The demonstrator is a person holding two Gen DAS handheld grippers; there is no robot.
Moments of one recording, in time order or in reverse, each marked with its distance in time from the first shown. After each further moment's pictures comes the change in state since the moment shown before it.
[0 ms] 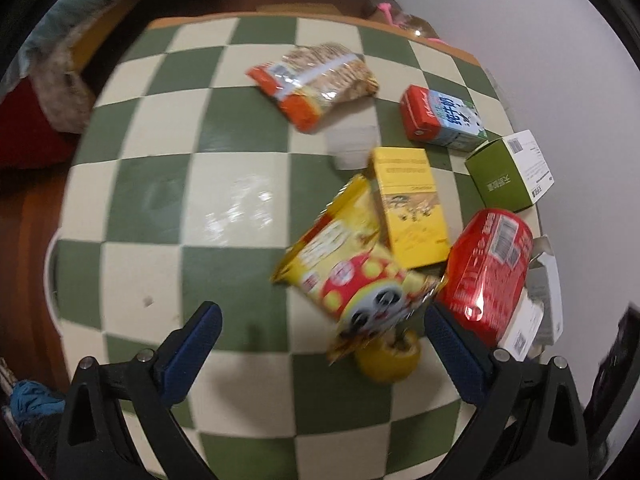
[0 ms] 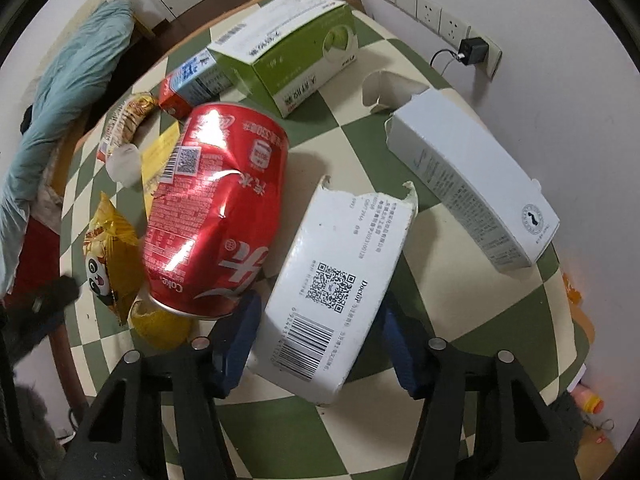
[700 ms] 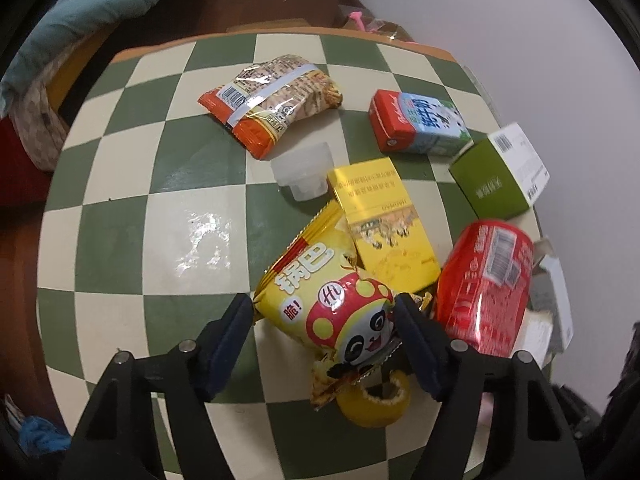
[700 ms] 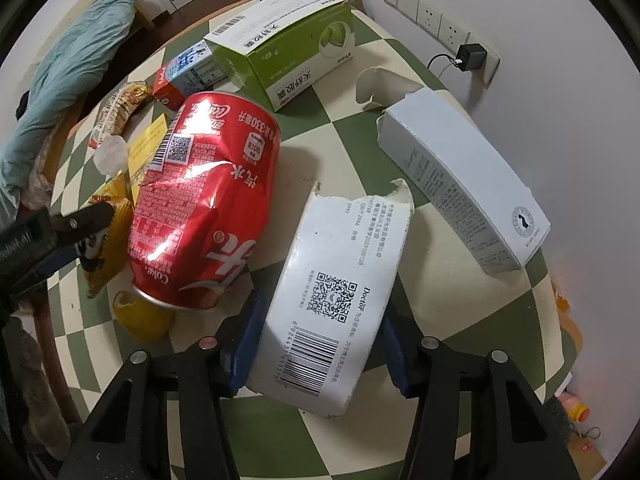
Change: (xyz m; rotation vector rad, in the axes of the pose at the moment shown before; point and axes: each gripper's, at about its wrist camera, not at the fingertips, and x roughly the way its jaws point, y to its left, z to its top) left arm 0.015 -0.020 0.002 0.109 -0.075 0.006; right arm 0.001 0.001 -0.004 -0.035 0.010 -0.048
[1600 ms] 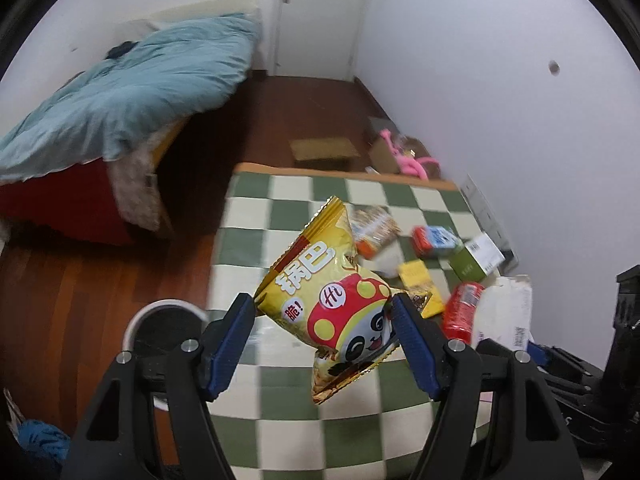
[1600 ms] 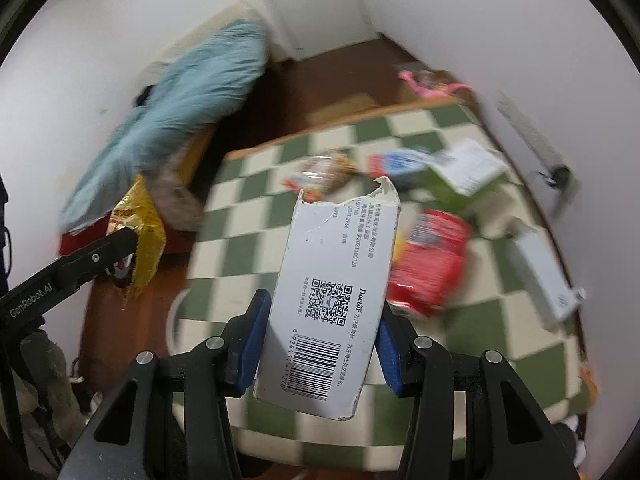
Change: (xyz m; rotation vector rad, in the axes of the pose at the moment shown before) left arm -0.224 0.109 -0.057 -0.078 -0.386 0.056; right arm -0.152 0.121 -0.035 -0.272 -0.249 0.311
